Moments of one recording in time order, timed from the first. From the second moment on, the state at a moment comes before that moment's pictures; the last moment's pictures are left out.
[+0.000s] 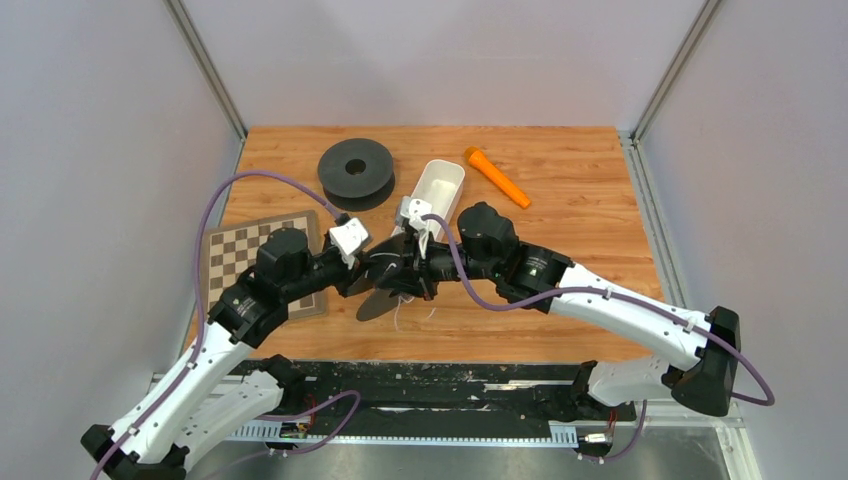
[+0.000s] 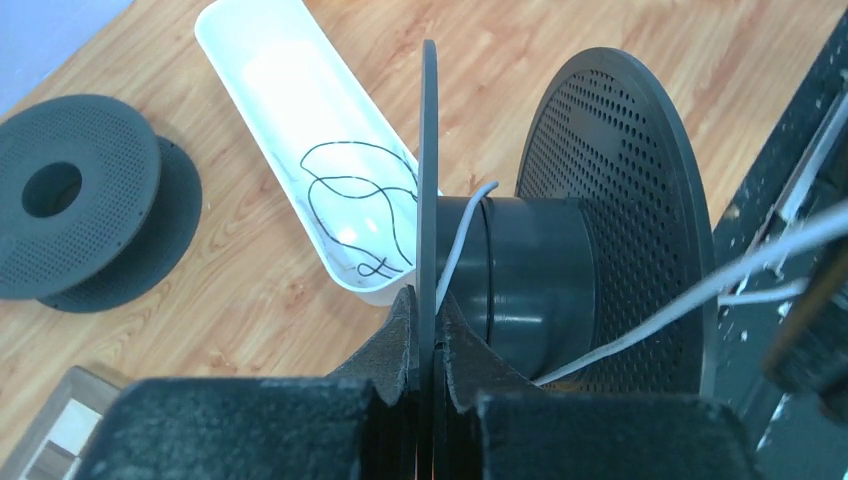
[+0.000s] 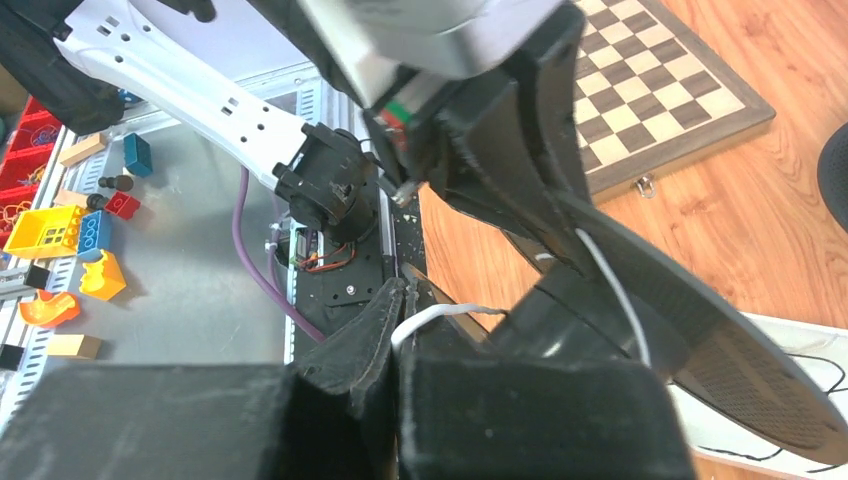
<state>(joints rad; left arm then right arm) -0.59 0.72 0.81 -0.43 0.26 0.16 1.07 1.28 1.19 -0.13 -0.43 0.13</state>
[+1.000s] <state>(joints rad) -0.59 0.59 1.02 -0.65 0.58 0.19 0.89 1.00 0.92 -0.20 -0.48 0.08</state>
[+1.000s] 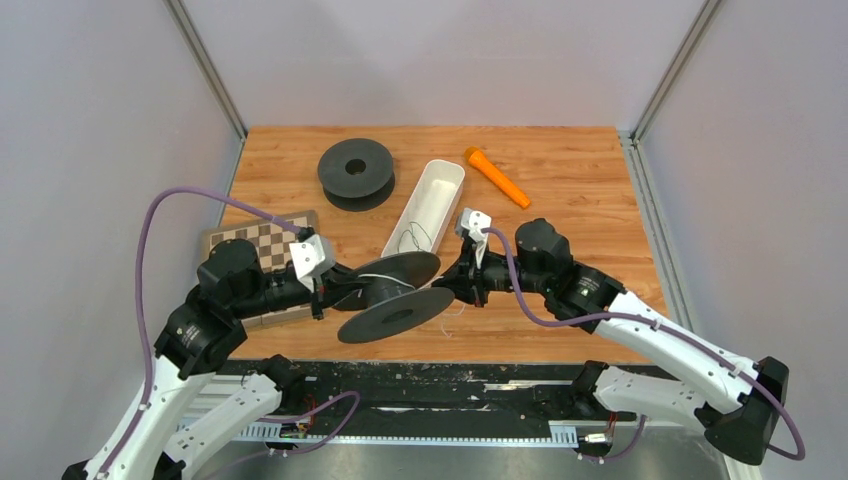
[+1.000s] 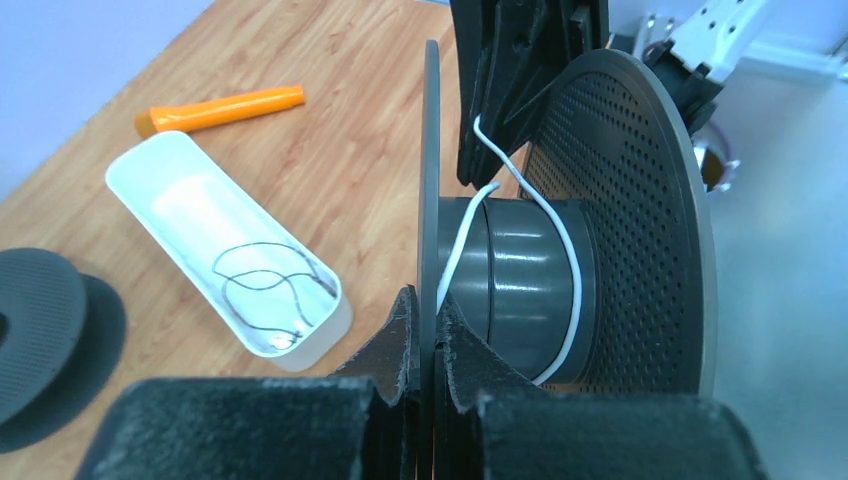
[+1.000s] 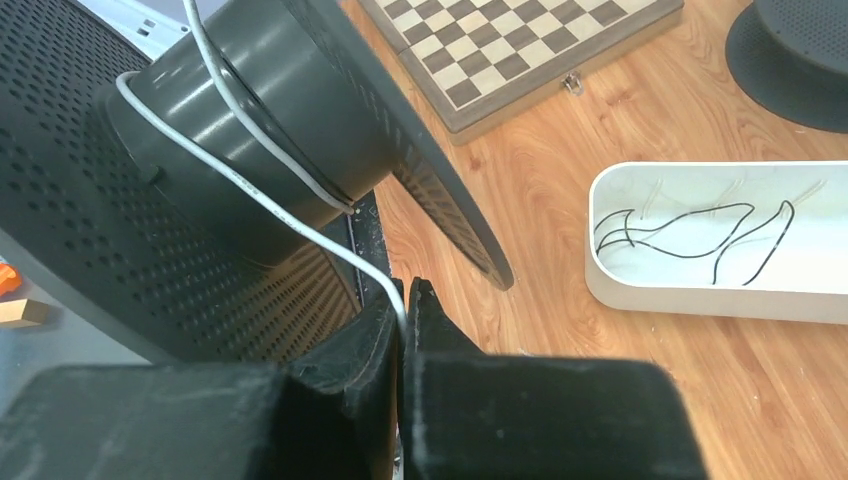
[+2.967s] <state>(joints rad) -0.59 0.56 0.91 -0.20 0.19 -0.72 1.02 1.19 0.34 1.03 -0.13 0.11</state>
